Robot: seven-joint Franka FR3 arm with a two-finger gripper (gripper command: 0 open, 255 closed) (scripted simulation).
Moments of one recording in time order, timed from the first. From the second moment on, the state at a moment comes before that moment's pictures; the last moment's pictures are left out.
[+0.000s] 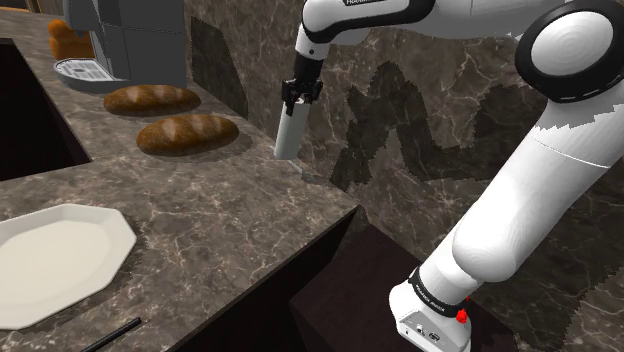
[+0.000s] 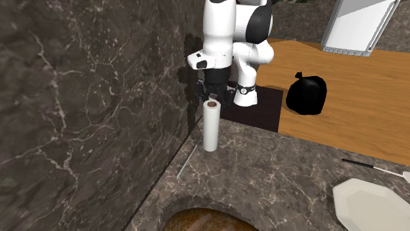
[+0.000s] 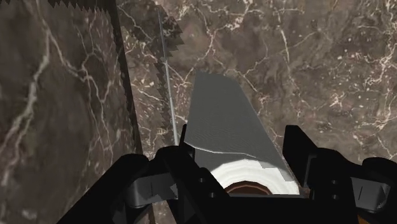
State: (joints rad) arm -0.06 0.05 0.03 -1.87 -0.01 1.94 0.07
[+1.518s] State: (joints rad) arm -0.06 0.06 0.03 -1.56 -0.01 1.63 0.06
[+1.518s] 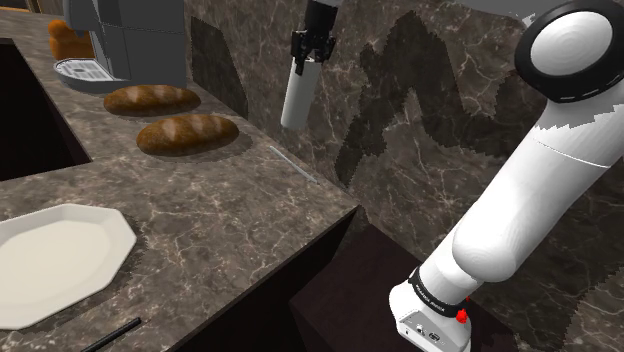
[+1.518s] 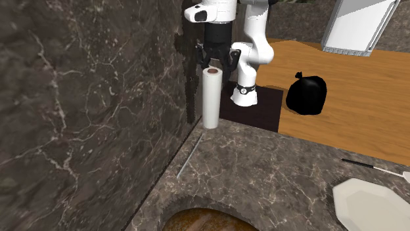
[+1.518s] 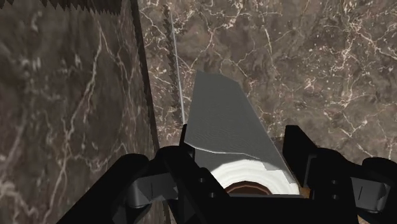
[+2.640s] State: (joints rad) arm -0.04 0.13 0.04 -1.26 -0.02 1.40 0.09
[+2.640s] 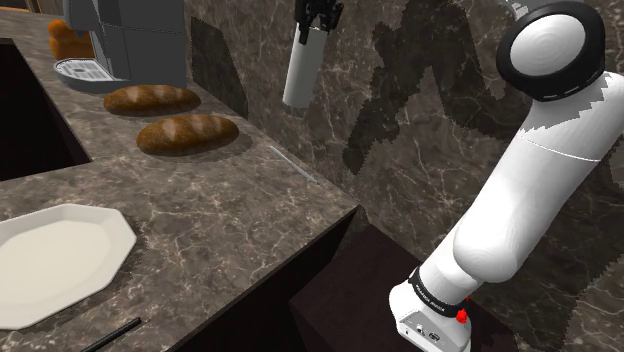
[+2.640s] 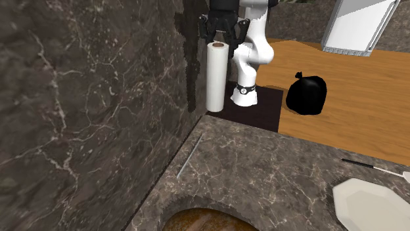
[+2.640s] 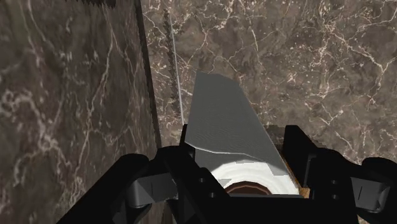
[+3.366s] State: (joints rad) arm 0.08 0.01 0.15 -1.53 -0.01 1.55 0.32
